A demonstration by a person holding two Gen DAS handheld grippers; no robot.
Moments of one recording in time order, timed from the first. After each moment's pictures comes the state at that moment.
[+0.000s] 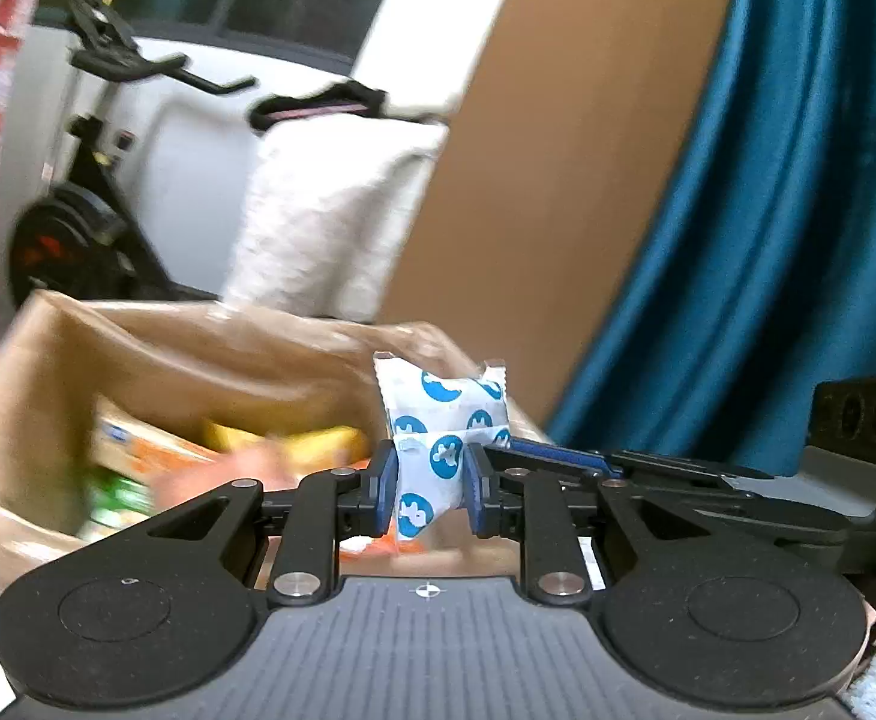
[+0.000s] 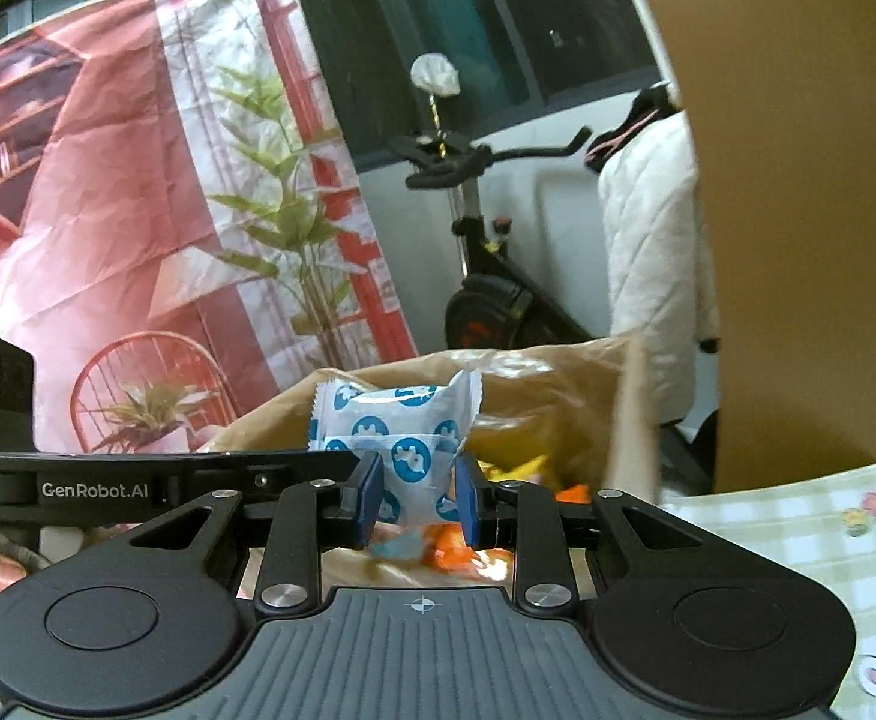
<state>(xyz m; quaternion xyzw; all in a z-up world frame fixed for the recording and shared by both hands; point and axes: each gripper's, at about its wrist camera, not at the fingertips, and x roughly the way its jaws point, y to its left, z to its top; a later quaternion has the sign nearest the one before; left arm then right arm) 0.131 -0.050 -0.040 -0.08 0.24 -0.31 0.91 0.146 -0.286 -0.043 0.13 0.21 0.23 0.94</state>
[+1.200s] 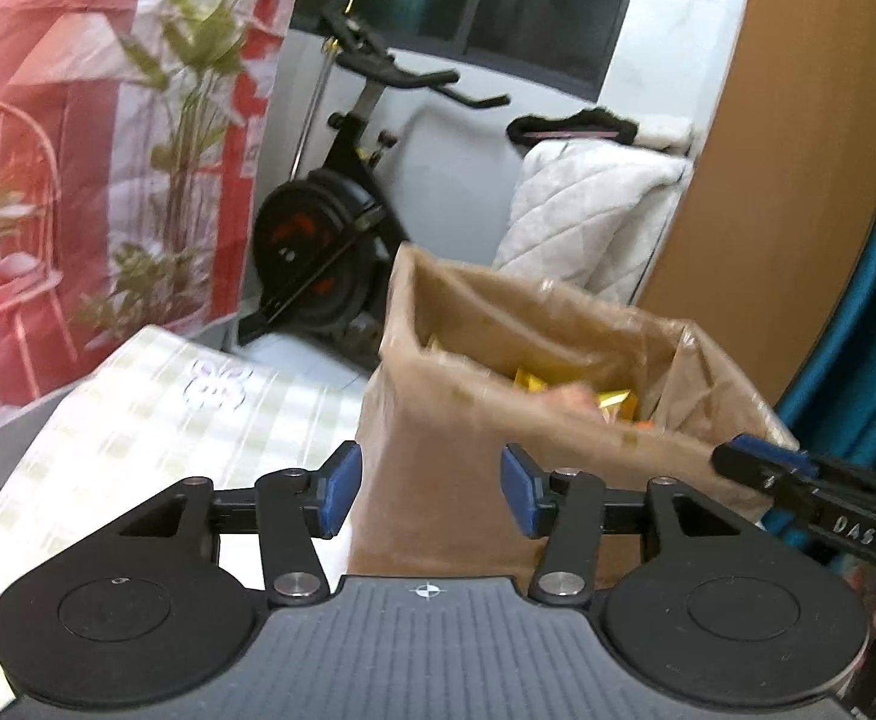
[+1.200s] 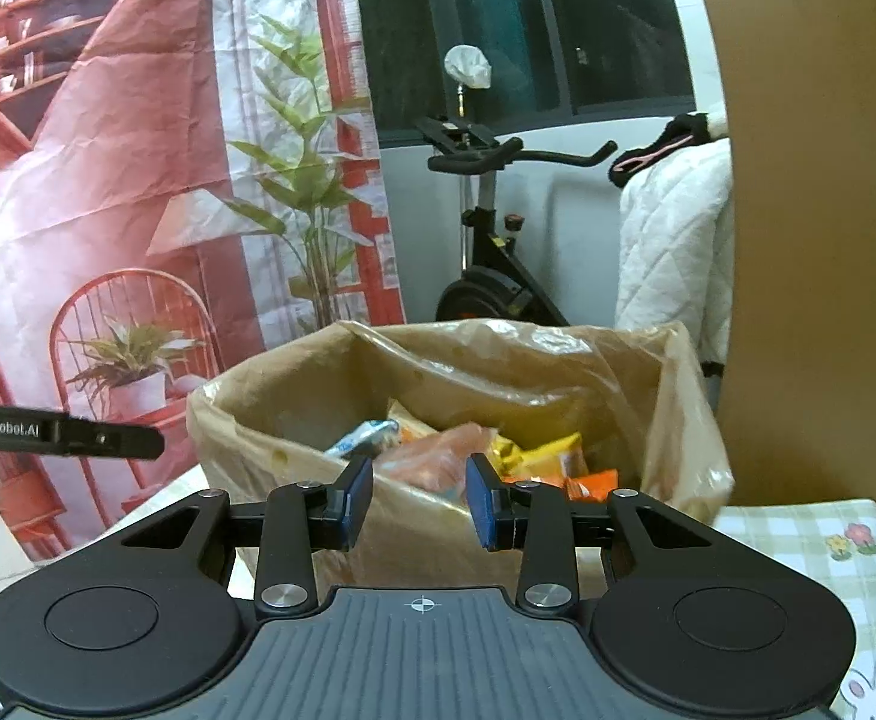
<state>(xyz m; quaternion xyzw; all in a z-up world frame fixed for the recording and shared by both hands) 0.076 0.031 -0.041 -0.10 0.28 -0.09 0.95 0.101 -0.244 -0.056 0.05 0.20 0.20 0.96</state>
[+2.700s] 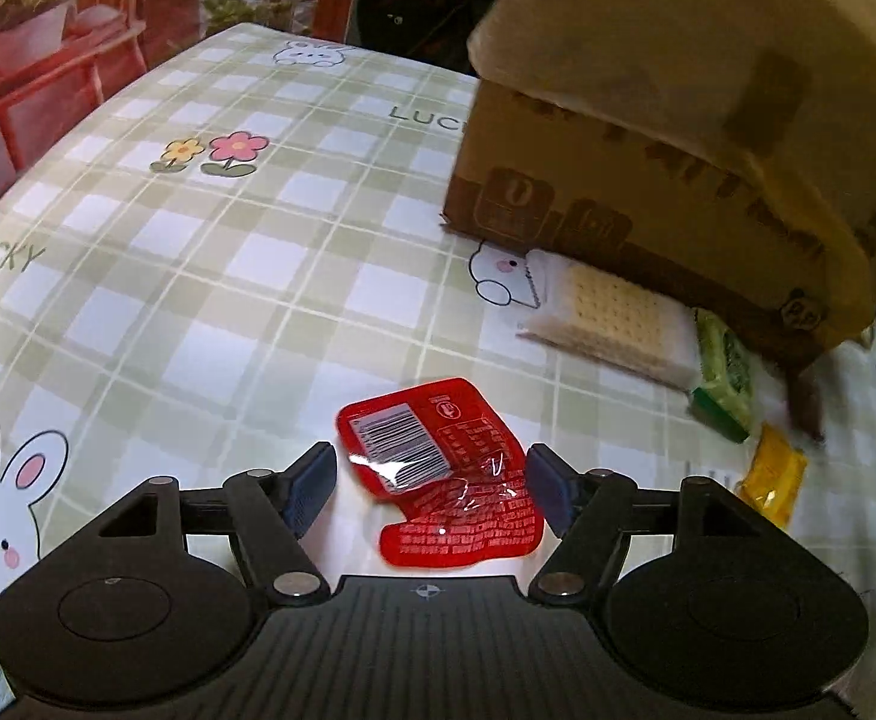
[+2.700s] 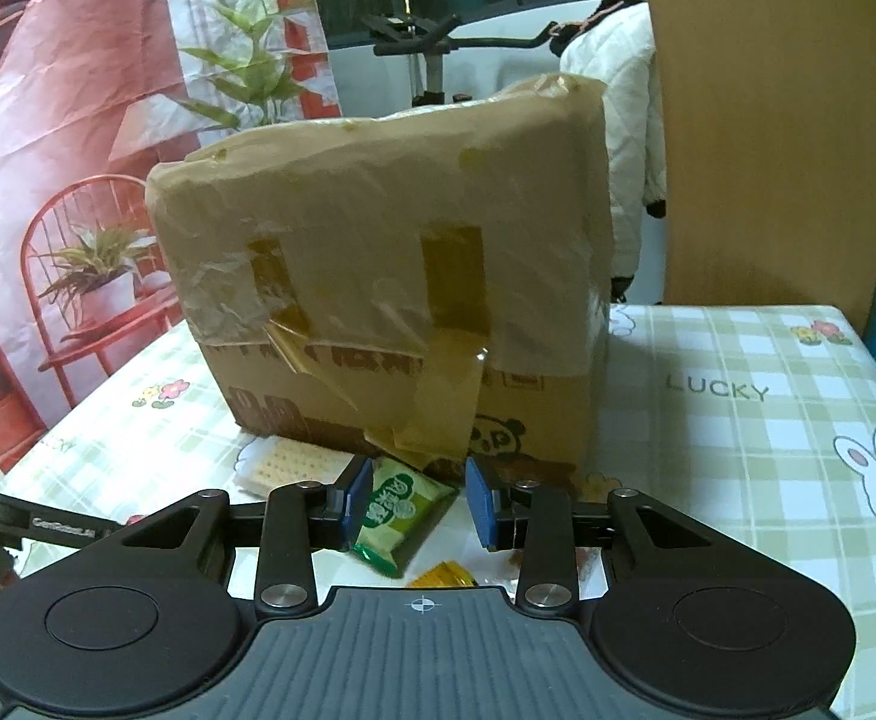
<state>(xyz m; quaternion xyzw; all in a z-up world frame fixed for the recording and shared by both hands) 0.036 0.024 -0.189 -0.09 0.48 0.00 0.87 0.042 -0.278 -0.167 0.07 0.30 0.16 0.94</state>
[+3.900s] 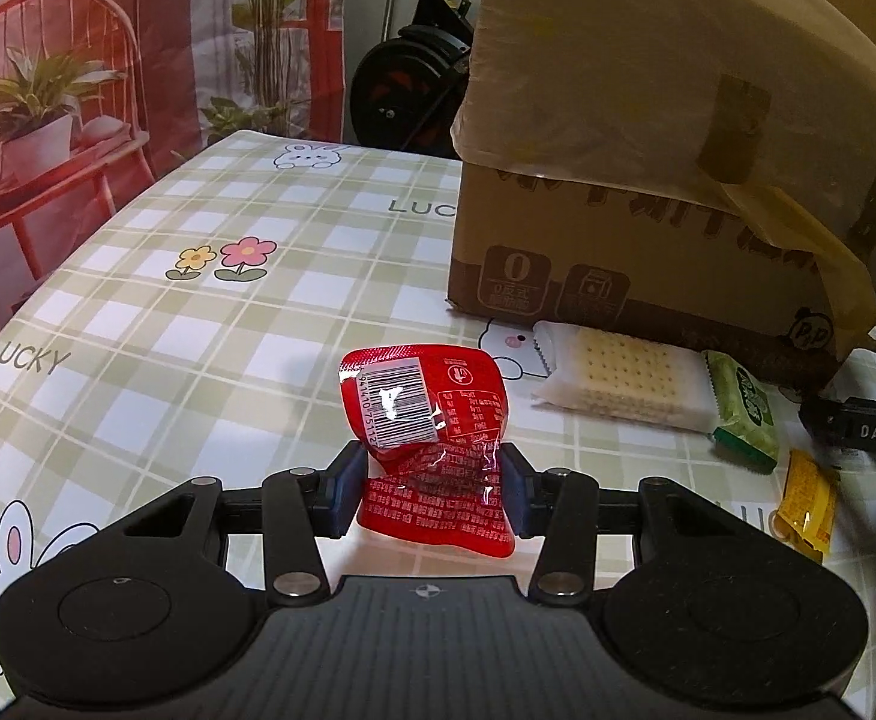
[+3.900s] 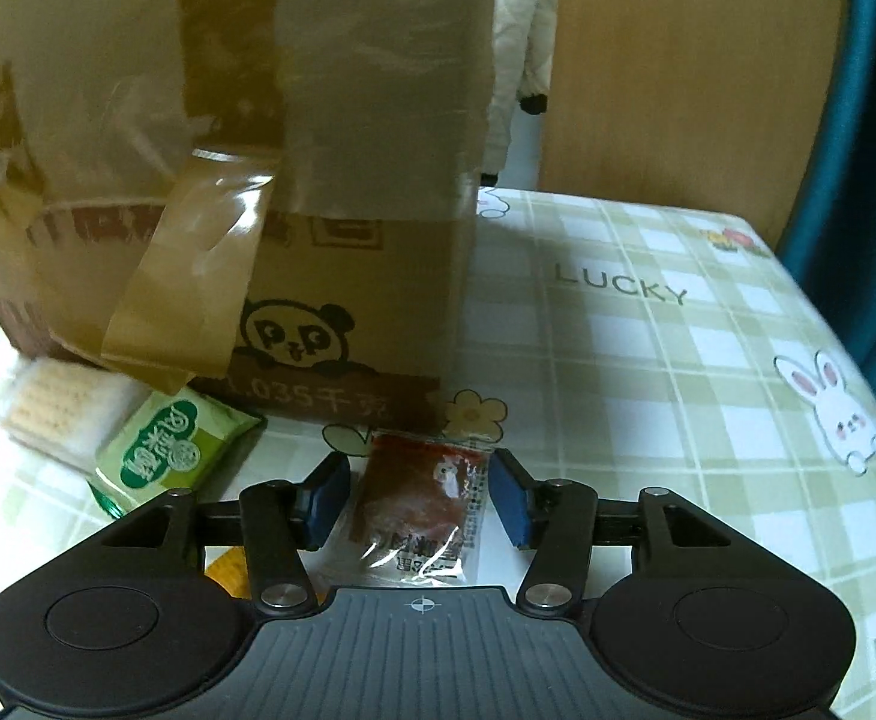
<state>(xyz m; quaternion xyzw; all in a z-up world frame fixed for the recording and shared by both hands) 0.028 0.023 -0.179 -0.04 0.39 0.01 0.92 0.110 -0.264 -0.242 0.00 0.39 0.01 0.92</state>
